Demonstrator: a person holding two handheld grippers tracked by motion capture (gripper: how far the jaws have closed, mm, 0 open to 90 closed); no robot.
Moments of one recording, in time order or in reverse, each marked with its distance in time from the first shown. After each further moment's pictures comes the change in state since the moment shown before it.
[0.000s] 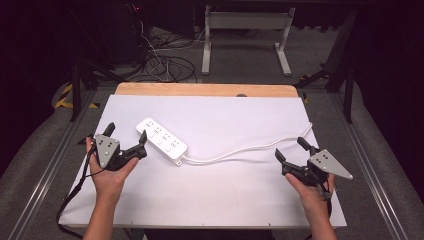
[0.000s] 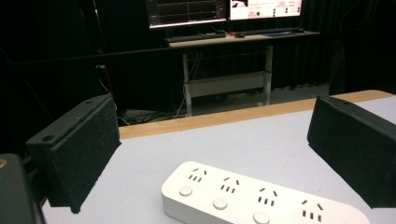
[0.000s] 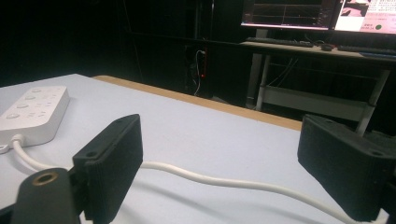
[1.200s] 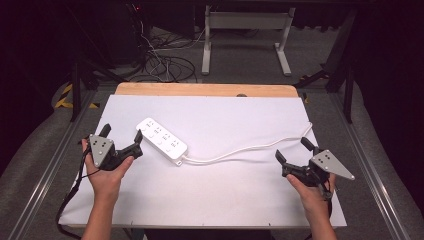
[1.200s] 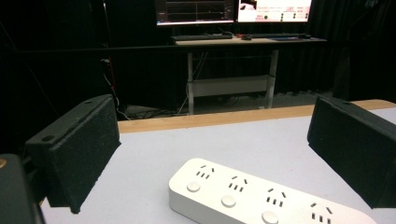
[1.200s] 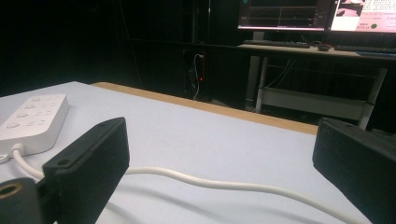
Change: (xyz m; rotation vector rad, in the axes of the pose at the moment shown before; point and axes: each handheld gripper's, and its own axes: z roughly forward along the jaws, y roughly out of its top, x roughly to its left) left arm 0.010 -0.005 -0.001 0.000 0.019 -0.056; right arm -0.001 0.000 -0.001 -0.016 -0.007 0.030
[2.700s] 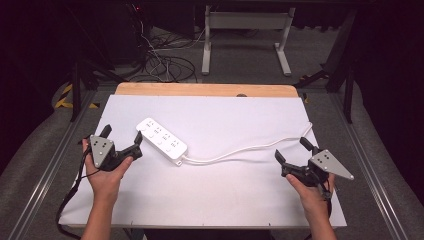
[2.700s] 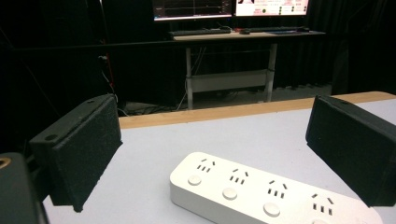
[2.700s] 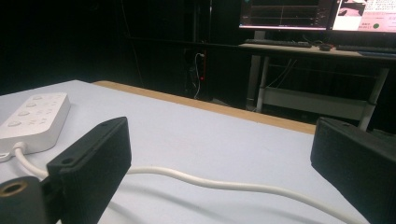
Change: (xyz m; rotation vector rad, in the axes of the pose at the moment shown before) left arm 0.002 -0.003 0.000 0.019 -0.008 0.018; right arm 0.002 0.001 0.001 0.004 0.002 -0.006
